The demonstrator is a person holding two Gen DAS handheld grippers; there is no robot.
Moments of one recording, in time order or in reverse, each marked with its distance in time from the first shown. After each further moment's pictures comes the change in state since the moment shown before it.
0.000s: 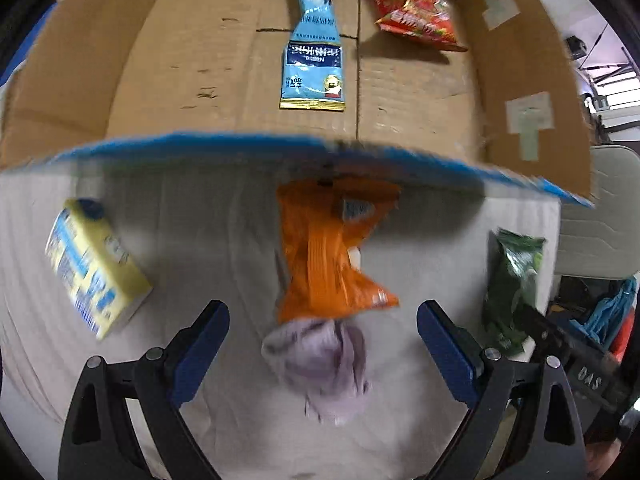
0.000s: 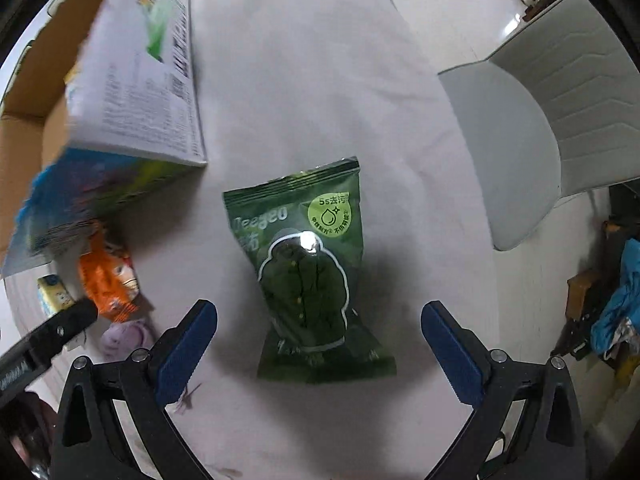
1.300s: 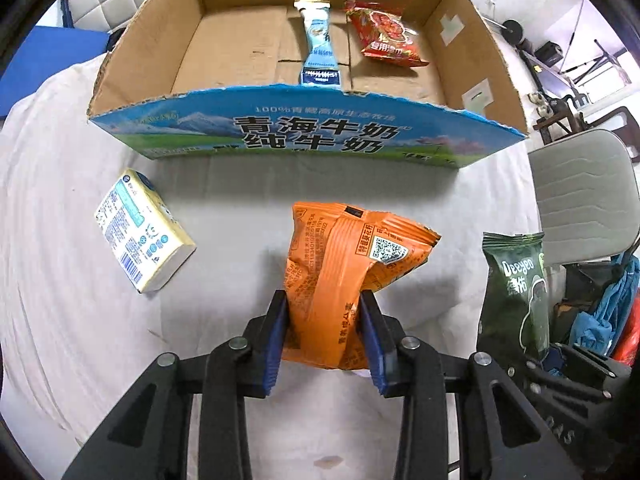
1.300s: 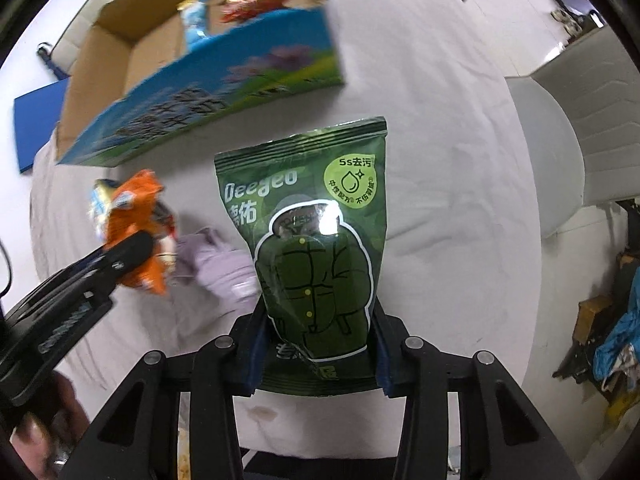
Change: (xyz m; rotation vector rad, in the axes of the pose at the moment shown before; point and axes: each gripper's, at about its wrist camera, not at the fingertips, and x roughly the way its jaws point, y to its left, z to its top) left arm -0.057 0.024 -0.102 0.067 -0.168 -0.002; right arm -0.058 0.071 -0.103 -0.159 -0.013 0.081
